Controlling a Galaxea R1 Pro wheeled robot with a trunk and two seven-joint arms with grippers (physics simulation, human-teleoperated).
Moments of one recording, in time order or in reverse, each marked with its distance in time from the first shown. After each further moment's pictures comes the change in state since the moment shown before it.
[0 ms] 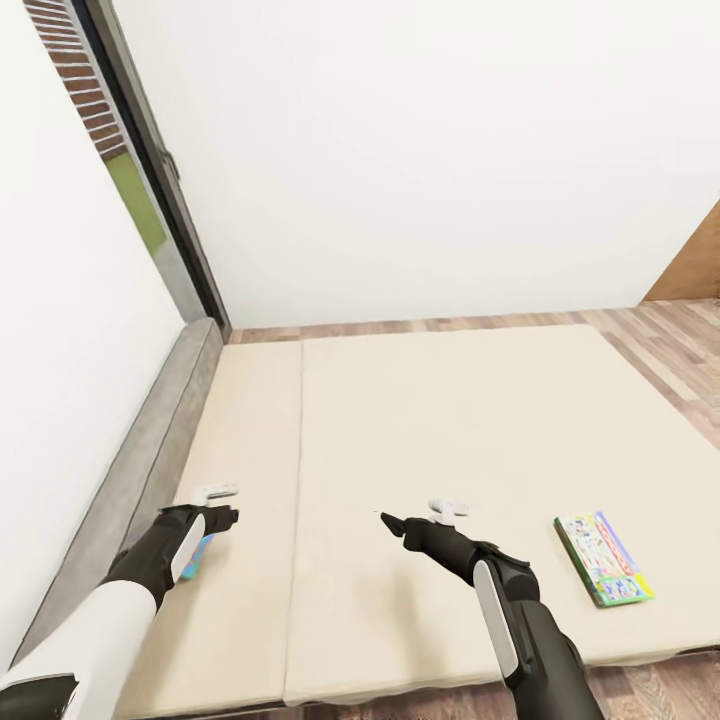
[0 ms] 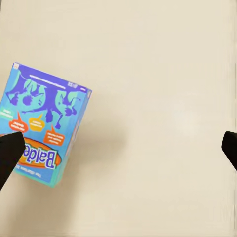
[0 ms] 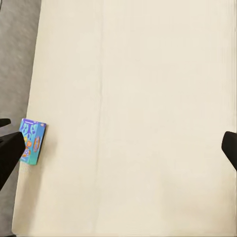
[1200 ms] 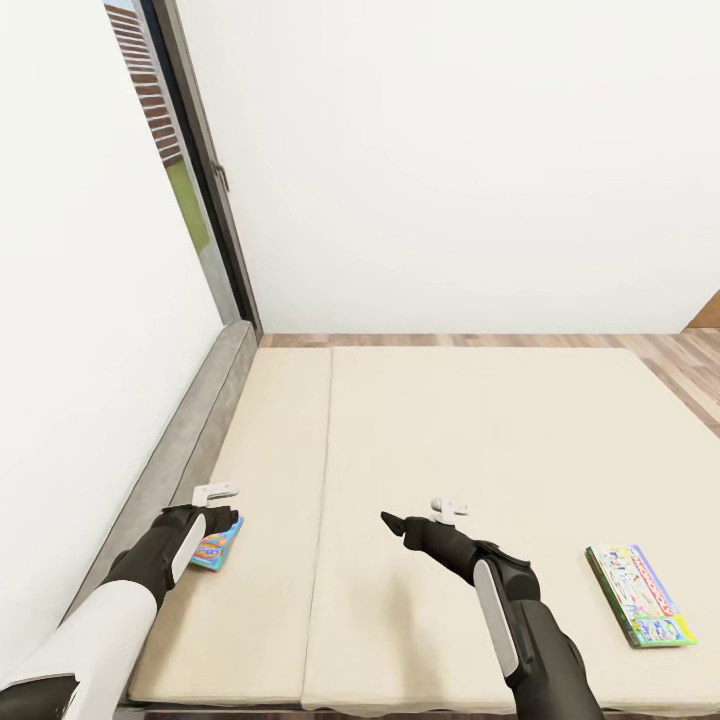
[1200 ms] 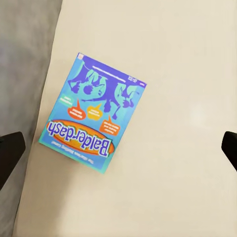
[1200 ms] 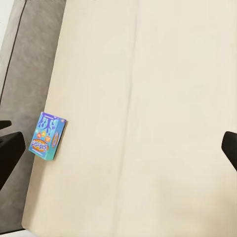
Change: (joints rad) left arm 0.000 -0.002 0.000 0.000 0.000 0.005 0.009; right arm 0.000 0.000 0.000 -0.005 0.001 -0.001 0.000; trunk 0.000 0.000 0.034
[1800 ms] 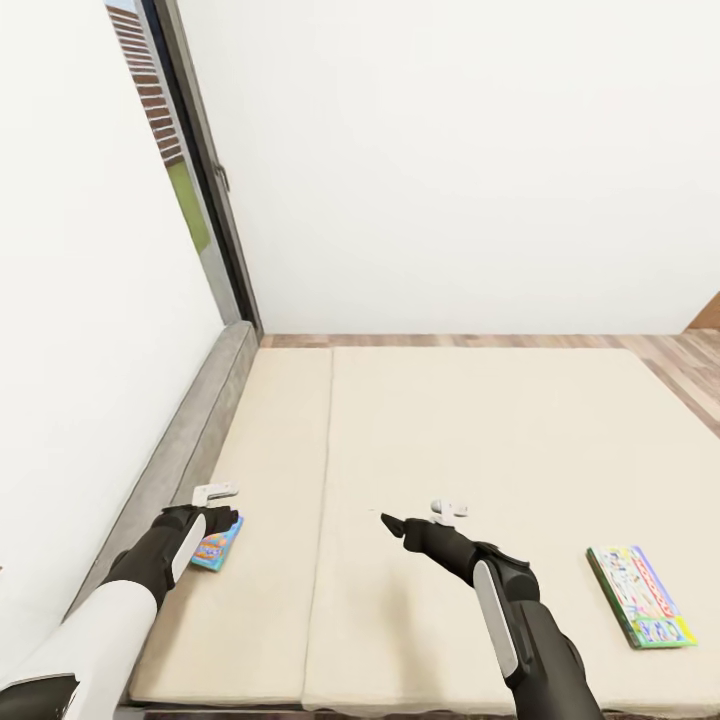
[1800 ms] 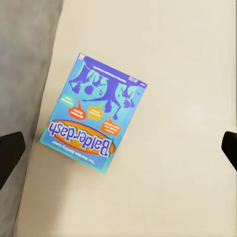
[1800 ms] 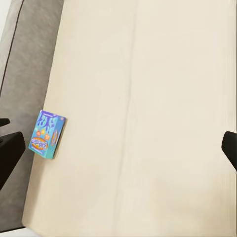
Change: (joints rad) left arm 0.000 0.000 0.000 0.000 0.000 0.000 0.000; right arm 0.000 0.000 -0.002 0.009 0.000 0.003 -0.002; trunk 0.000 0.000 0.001
